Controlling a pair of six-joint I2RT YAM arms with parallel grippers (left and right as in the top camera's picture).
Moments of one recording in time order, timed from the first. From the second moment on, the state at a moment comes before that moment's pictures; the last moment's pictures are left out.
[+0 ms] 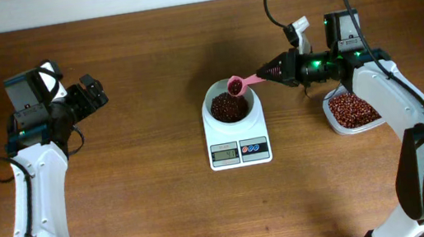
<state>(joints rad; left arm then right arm) 0.25 1.52 1.17 -0.46 0.20 -0.23 0.06 1.81 1.25 -0.35 -1.01 0.39</state>
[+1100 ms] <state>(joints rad) 0.25 1.52 1.17 -0.46 0.20 -0.23 0.50 1.70 1.58 -0.86 -0.06 -0.17</state>
